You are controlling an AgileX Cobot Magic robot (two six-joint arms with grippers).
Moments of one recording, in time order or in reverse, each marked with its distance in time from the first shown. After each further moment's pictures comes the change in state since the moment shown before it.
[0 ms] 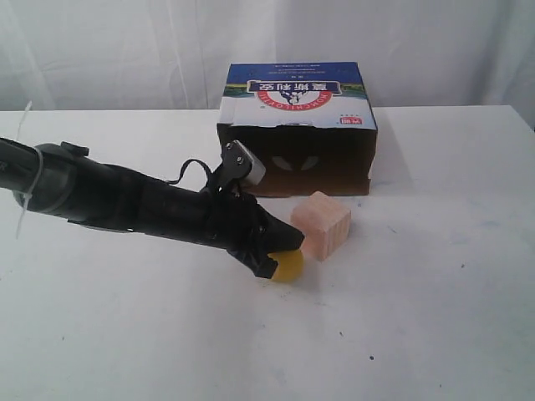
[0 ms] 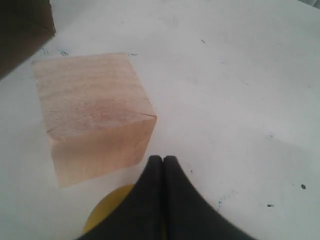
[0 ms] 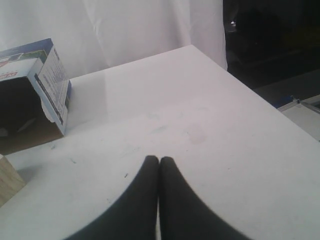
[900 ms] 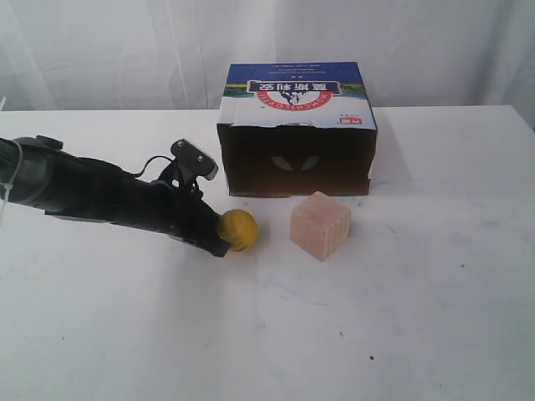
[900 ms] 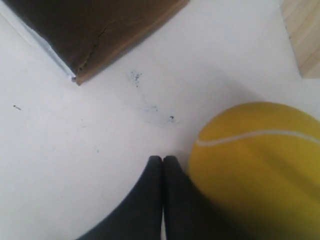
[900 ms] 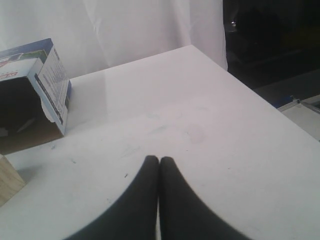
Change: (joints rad) left arm 0.096 0.015 -0.007 0.000 -0.420 0.000; right arm 0.000 0.000 0.000 0.000 0.002 0.001
